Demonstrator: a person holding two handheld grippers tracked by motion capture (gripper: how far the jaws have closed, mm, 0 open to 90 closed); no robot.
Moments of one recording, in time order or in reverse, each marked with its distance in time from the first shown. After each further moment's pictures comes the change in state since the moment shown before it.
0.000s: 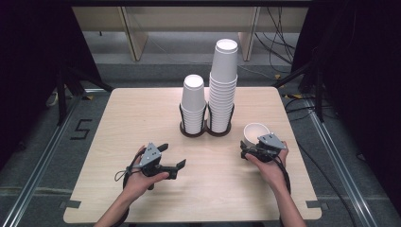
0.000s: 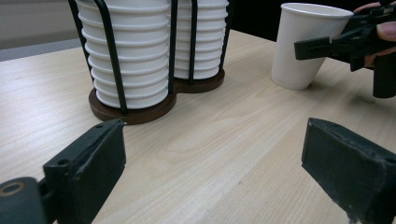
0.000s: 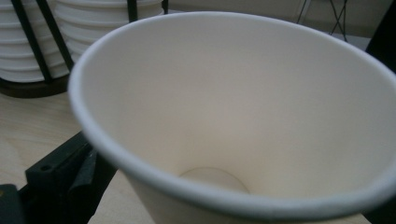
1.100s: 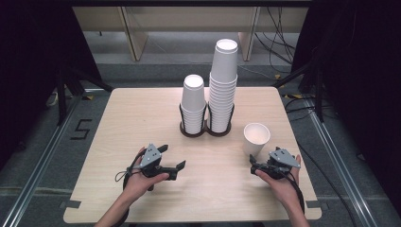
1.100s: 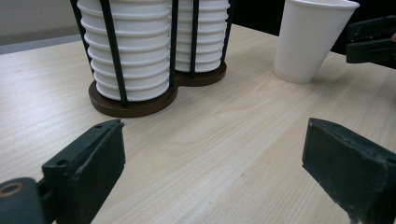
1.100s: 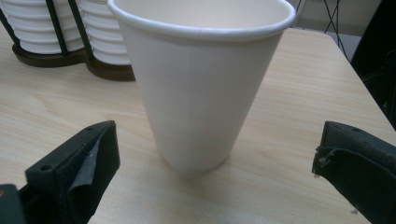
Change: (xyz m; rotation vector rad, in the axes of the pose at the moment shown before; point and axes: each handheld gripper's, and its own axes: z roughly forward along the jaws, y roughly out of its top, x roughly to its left) left arm 0.001 -0.006 0.001 0.013 0.004 0.000; right arm -0.013 -0.027 -0.051 -0.017 -0.002 -0.043
